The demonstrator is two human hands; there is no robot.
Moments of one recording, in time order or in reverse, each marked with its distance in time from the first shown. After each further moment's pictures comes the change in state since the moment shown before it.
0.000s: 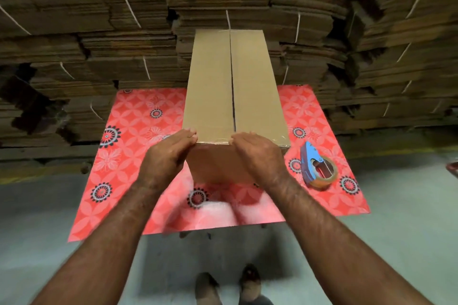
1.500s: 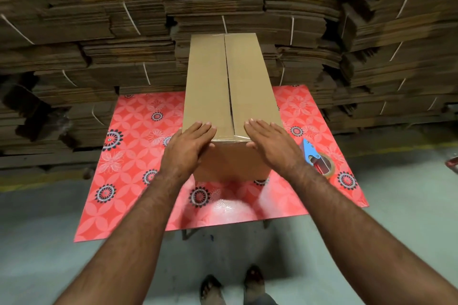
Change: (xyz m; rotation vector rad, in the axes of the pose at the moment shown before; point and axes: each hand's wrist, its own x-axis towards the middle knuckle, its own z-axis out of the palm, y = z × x) left_hand 0.024 0.028 0.013 0.077 -0.272 -0.121; right_hand -0.003 0.047 -0.015 -0.143 -0.354 0.032
